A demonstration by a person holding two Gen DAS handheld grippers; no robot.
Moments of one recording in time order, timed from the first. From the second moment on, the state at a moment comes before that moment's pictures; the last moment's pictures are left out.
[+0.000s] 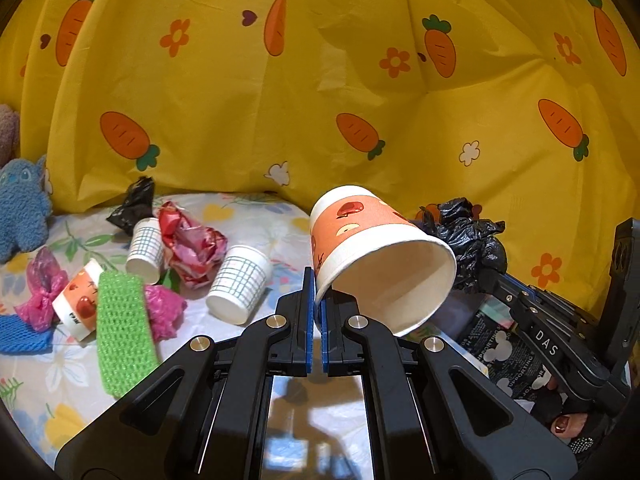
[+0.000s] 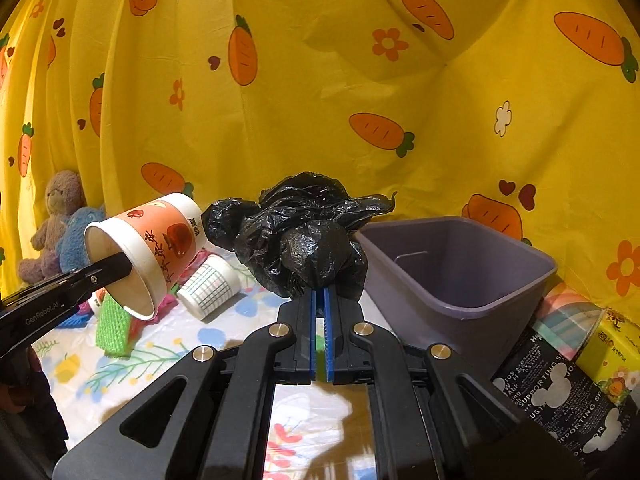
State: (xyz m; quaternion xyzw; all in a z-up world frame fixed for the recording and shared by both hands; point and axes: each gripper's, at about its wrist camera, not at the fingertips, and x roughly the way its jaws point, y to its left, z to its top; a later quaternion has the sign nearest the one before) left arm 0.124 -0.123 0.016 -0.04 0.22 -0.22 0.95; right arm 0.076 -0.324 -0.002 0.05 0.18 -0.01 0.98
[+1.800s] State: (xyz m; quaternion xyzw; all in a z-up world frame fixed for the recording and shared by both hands) left arm 0.267 -0.305 -0.018 -0.05 0.30 -0.37 0.88; right arm 0.148 -0.452 -0.035 0.11 0.23 -0.20 0.95
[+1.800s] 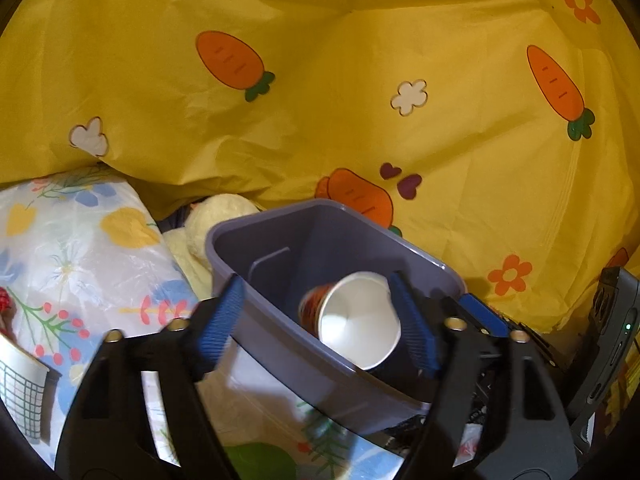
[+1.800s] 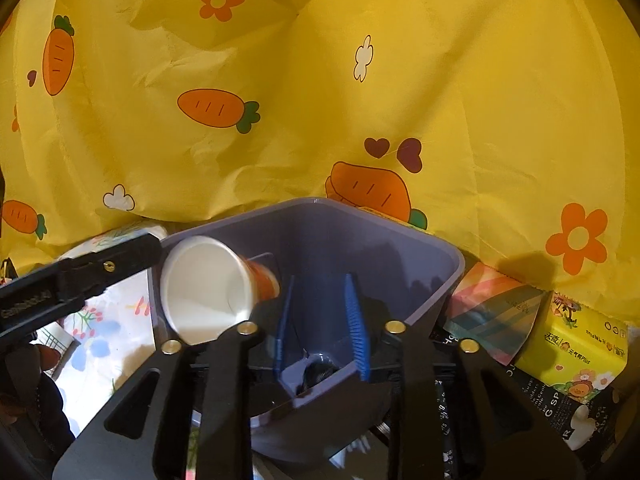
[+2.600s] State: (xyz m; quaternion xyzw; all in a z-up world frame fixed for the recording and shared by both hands) left arm 0.181 -0.155 0.001 -0.03 0.22 -0.16 0.96; right arm 0.100 -0.400 -0.010 0.08 0.17 -0.19 0.96
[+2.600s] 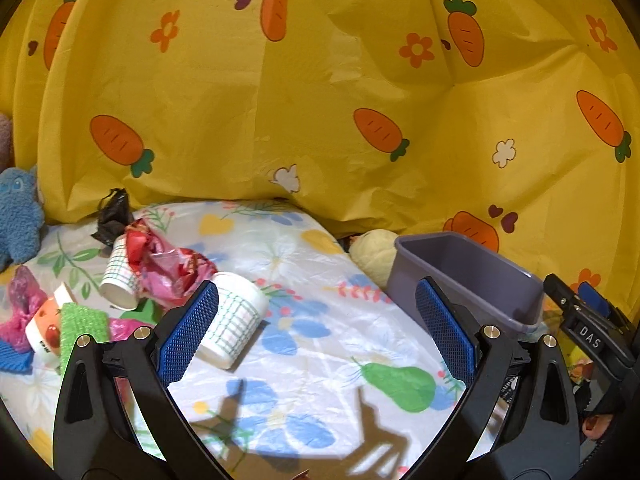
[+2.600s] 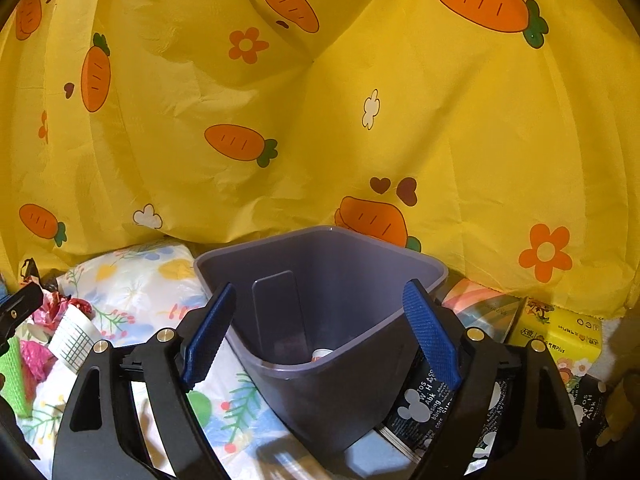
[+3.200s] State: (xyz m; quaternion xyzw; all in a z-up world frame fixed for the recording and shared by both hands) left arm 0.158 -0.020 -0.039 -0.03 0.26 -0.01 0.97; right arm 0.099 -0.291 -0.023 0.06 0.19 -0.06 0.98
